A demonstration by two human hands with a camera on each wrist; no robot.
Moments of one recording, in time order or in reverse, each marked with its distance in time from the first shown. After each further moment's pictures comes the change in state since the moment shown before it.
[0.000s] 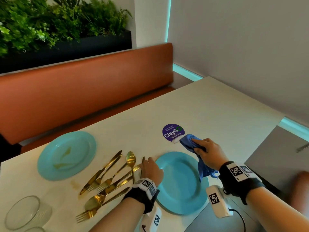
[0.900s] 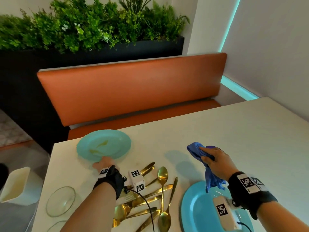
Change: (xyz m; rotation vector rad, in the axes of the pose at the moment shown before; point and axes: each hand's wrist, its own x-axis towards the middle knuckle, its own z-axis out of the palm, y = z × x) left_hand 0.082 -0.186 -0.136 -1.461 0.719 -0.836; right_hand 0.100 -0.083 0.047 -0.011 -0.191 -0.171
